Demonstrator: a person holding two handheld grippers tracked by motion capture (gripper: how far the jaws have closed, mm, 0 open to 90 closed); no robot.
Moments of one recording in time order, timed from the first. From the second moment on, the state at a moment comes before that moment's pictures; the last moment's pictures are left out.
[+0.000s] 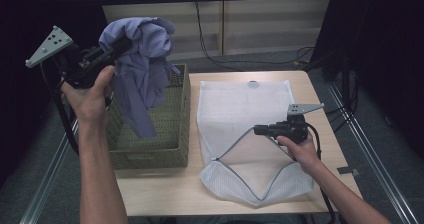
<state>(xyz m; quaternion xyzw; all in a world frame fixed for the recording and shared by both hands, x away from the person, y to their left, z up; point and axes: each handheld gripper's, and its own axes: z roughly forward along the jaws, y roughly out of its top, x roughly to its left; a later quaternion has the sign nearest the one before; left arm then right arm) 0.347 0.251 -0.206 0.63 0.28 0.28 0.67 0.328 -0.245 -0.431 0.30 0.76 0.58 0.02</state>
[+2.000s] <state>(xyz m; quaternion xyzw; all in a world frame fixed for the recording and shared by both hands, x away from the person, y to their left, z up) 0.279 0.136 -0.165 0.68 0.12 0.22 0.69 0.329 -0.242 -0.432 0.30 0.76 0.58 0.01</state>
